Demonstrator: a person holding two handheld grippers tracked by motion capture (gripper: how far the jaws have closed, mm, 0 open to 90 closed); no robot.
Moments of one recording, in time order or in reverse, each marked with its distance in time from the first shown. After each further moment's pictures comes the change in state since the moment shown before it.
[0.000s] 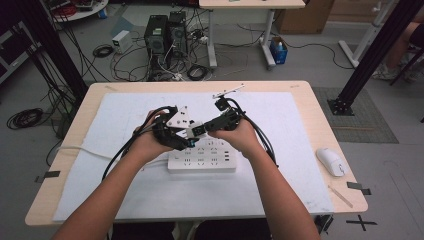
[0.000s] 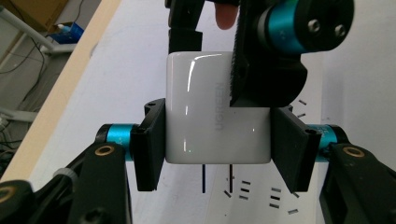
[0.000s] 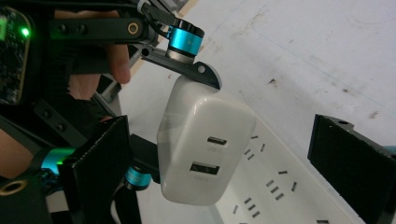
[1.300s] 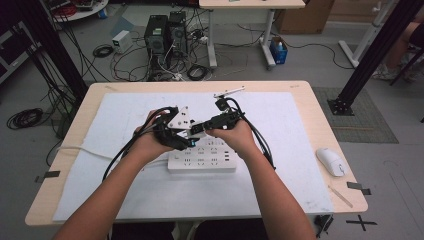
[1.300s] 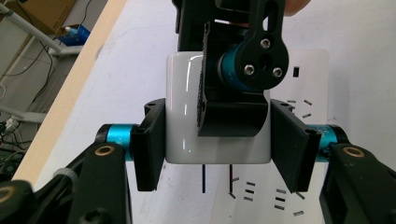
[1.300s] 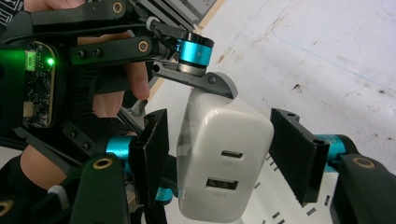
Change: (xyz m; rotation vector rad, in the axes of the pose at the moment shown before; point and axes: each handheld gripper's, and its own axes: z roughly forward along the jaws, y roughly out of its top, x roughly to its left) left arm -0.002 0.001 0.001 0.004 0.022 0.014; right arm -0.006 -0.002 0.005 -0.044 0.106 0.087
